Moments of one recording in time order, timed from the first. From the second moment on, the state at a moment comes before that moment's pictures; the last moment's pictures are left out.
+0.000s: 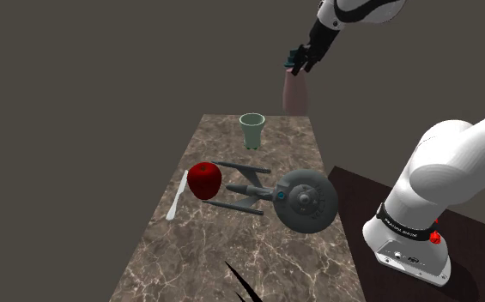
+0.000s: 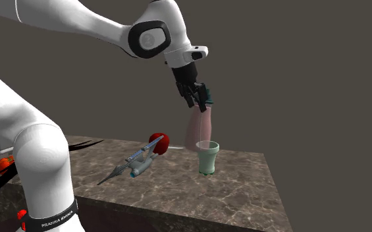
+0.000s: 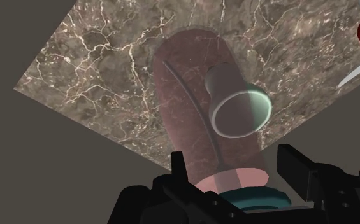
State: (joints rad) arm -0.09 -0.62 -0.30 -2.44 -0.05 2.26 -0.14
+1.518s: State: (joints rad) arm -0.07 -0.58 -0.23 -2.15 -0.03 2.00 -0.07
